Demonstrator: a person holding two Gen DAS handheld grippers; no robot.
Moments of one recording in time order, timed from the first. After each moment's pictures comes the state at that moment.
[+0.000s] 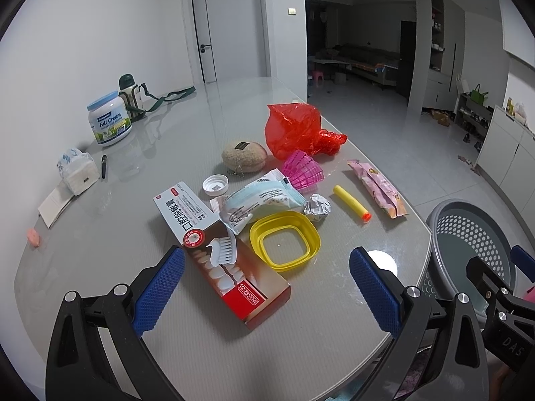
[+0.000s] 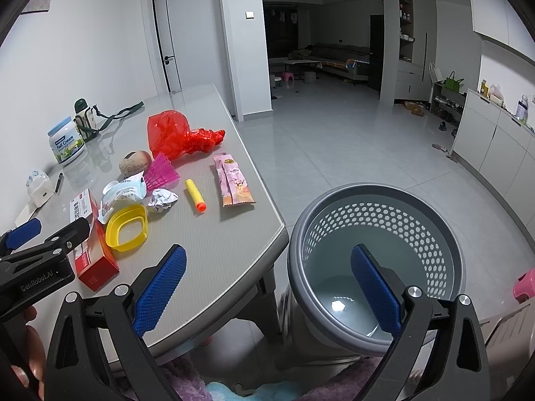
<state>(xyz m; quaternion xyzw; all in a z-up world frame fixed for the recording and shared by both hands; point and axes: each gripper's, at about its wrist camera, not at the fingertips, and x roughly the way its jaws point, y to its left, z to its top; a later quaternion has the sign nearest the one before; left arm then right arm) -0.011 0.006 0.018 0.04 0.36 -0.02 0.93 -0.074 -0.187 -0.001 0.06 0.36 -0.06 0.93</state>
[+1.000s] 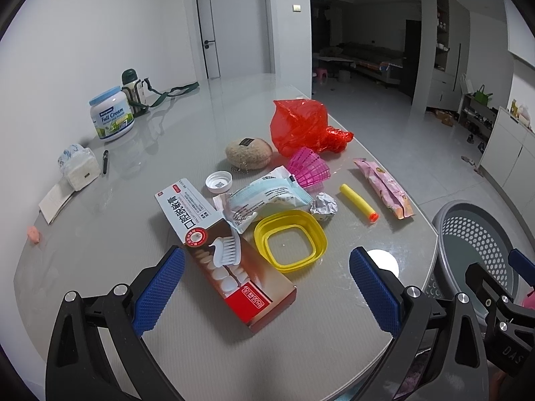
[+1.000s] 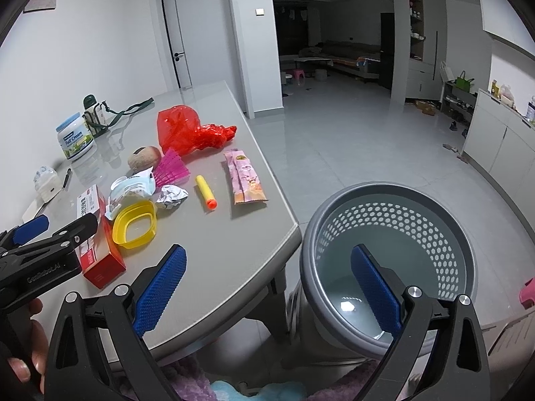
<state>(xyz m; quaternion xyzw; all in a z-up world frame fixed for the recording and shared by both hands) -0.006 0.009 0.012 0.04 0.36 0.00 0.93 -0.067 -0.186 -0.010 0.07 0.36 -0.03 0.93</state>
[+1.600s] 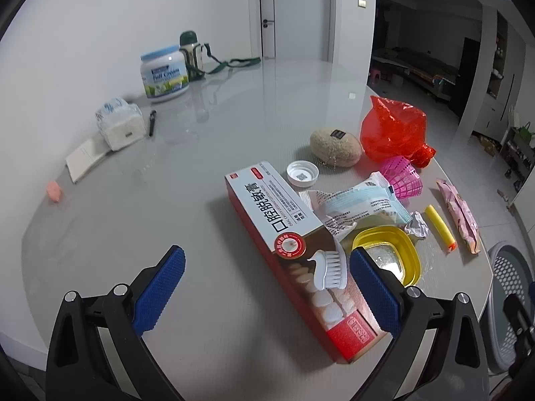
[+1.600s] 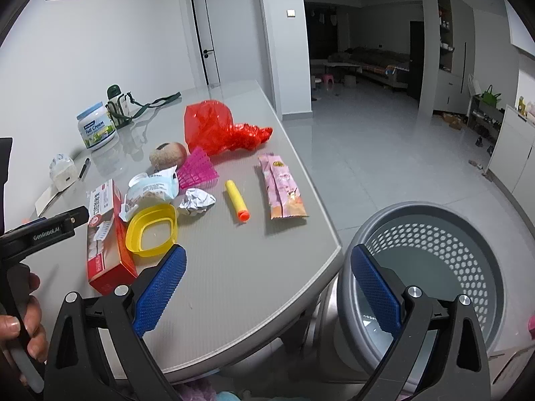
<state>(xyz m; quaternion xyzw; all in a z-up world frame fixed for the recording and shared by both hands) 0.030 0.085 -0.008 -0.03 0.39 0.09 0.91 -0.032 -0.168 -0.023 0.05 0.36 0.03 0.93</state>
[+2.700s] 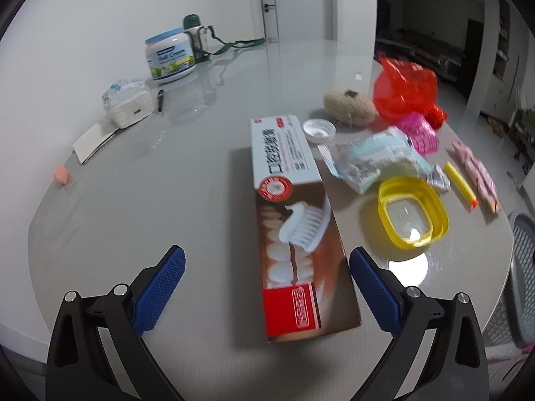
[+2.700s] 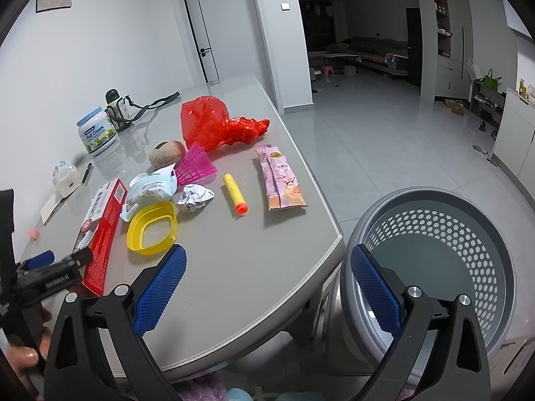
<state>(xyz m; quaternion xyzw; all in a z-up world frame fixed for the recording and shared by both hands) 0.005 0.095 -0.034 -0.01 0.42 0.11 0.90 -0.035 -0.177 -0.027 0.08 0.36 0.04 0.93</state>
